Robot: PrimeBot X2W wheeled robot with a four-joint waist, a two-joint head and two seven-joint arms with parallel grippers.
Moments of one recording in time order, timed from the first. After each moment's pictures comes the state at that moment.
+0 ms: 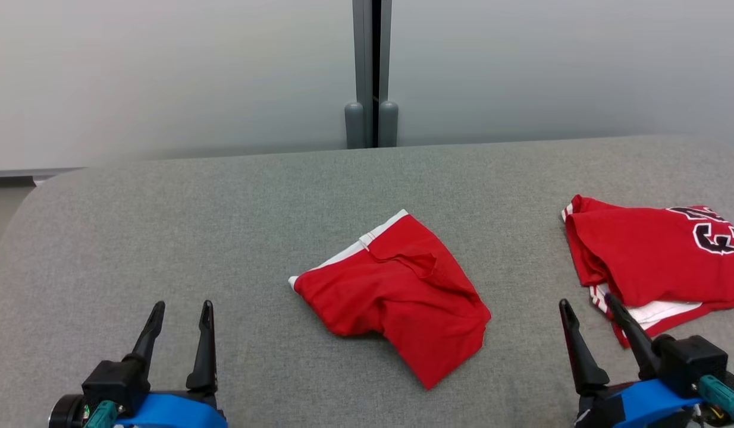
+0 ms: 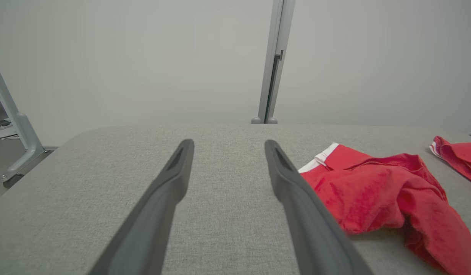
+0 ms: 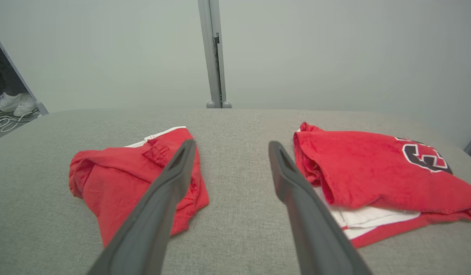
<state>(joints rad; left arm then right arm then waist) 0.04 0.26 -0.23 0.11 -0.36 0.06 -0.18 0.09 -0.05 -0.02 -0.09 0.13 0.13 0.03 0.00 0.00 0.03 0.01</state>
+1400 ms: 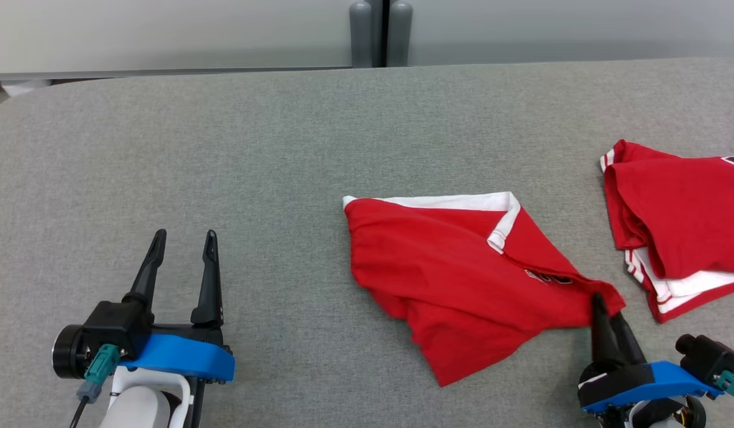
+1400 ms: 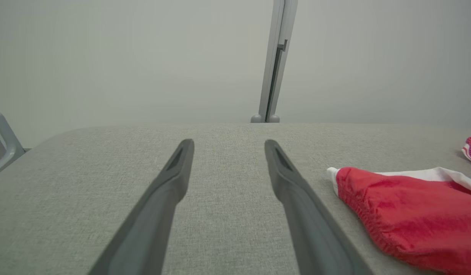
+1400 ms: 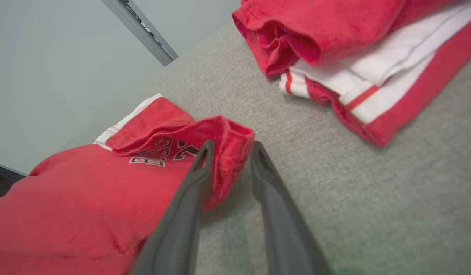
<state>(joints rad) -0.17 0.24 -0.24 0.19 -0.35 0.03 -0.25 -0.14 -0.05 -0.04 0.45 0.61 0.13 -0.23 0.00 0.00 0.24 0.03</state>
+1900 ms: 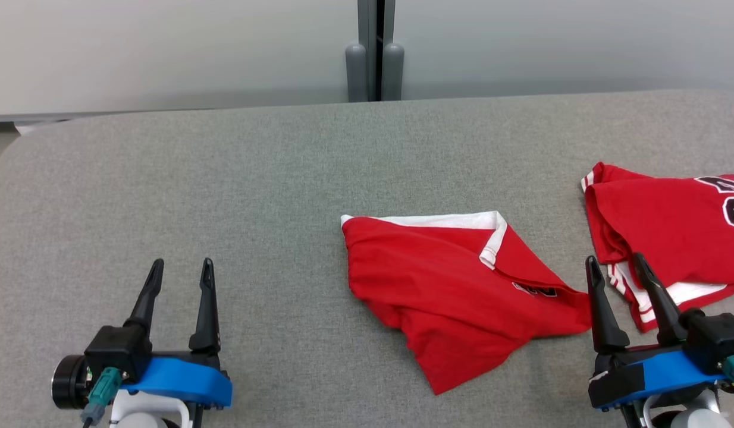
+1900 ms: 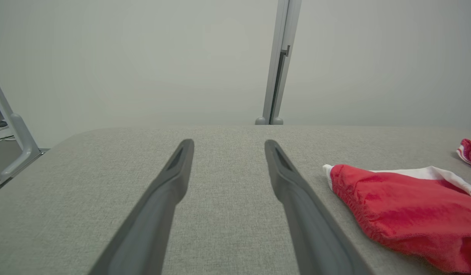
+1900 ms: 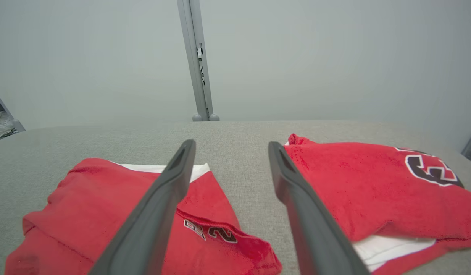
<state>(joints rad) -0.11 0.25 -0.25 0.18 -0.35 0.07 -0.24 -0.05 -0.07 -0.06 0.11 0.16 0.13 -0.18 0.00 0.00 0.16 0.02</state>
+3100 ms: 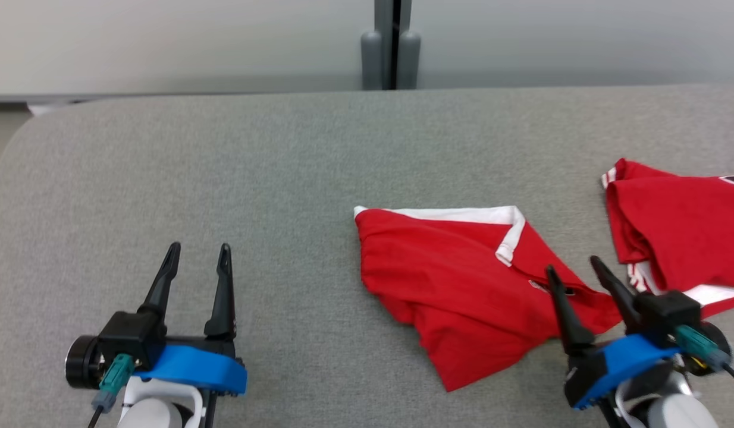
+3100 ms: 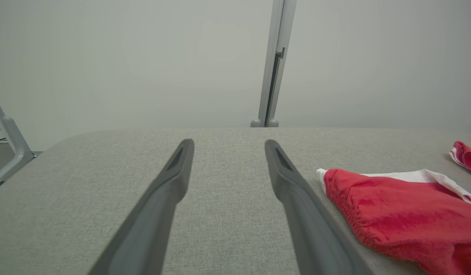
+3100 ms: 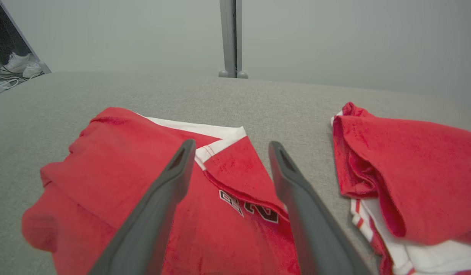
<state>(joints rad) -0.11 0.26 -0.29 0.14 -0.36 0.08 -0.22 -0.06 -0.11 0.02 0.04 0.14 0.13 0.01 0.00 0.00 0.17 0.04</state>
